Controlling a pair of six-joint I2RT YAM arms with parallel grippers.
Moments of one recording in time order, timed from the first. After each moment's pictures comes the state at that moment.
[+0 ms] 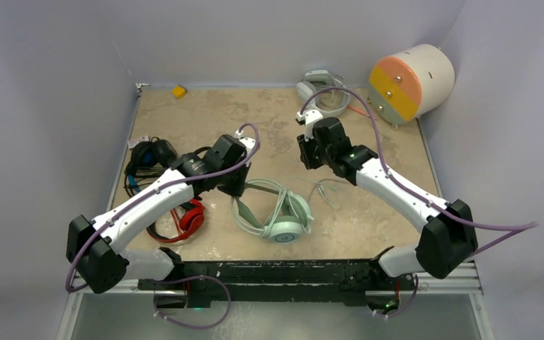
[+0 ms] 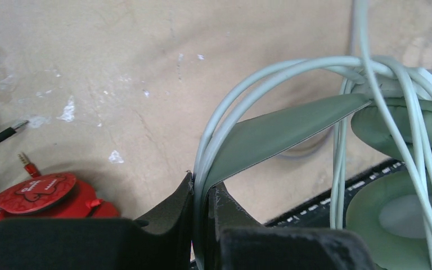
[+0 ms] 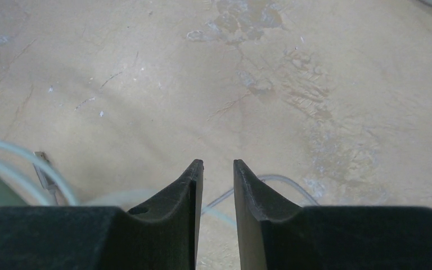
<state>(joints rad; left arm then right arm) -0.71 1.29 1.12 -0.81 -0.05 -0.28 0.62 1.39 1.11 -0.40 0.06 0.05</state>
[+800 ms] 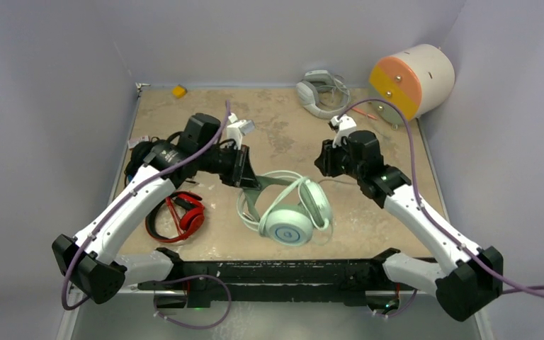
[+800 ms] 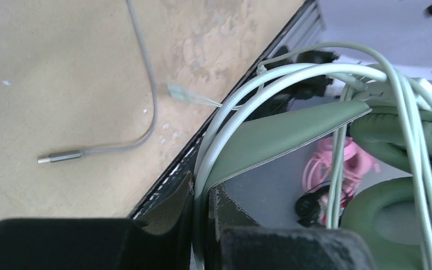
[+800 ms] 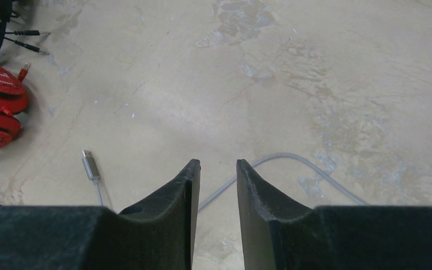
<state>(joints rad) -0.61 1.21 1.26 -0.82 0.60 -0.40 0.48 1.13 0.91 -0.34 -0.12 0.19</state>
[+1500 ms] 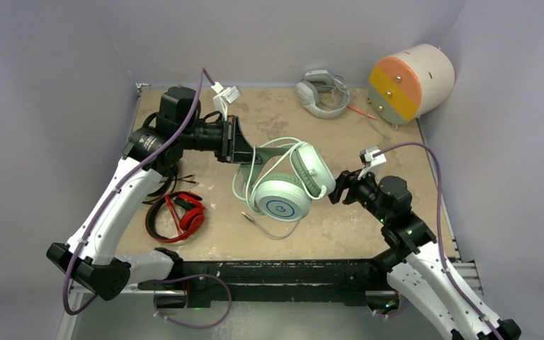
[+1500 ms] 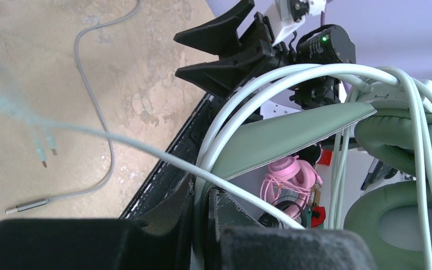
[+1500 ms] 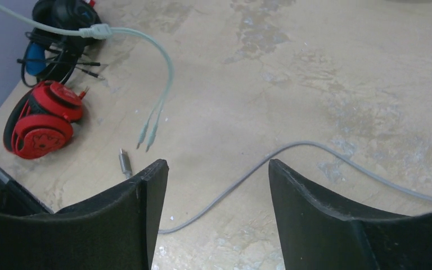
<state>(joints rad) -0.46 1.24 1.49 -0.77 0.83 -0.52 0.47 0.58 0.54 -0.25 -0.10 0.31</state>
